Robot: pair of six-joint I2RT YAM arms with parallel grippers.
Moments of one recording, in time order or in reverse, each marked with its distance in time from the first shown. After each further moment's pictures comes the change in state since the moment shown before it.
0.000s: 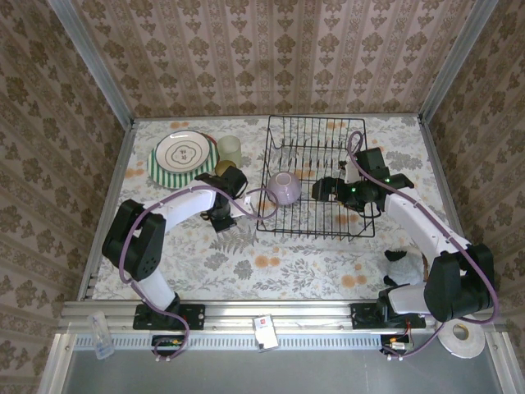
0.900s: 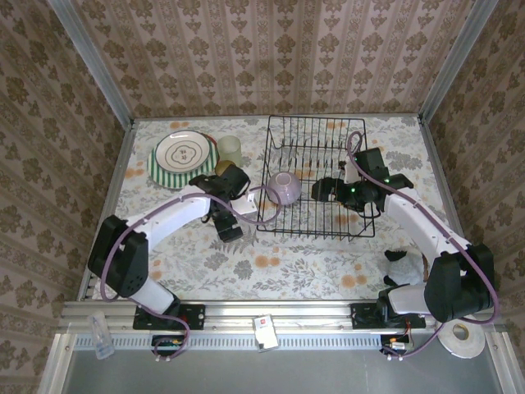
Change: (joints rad) left arm -0.074 -0.150 0.007 -0.029 -0.009 -0.030; right arm 0.011 -0.002 0.000 -0.001 0.008 0.000
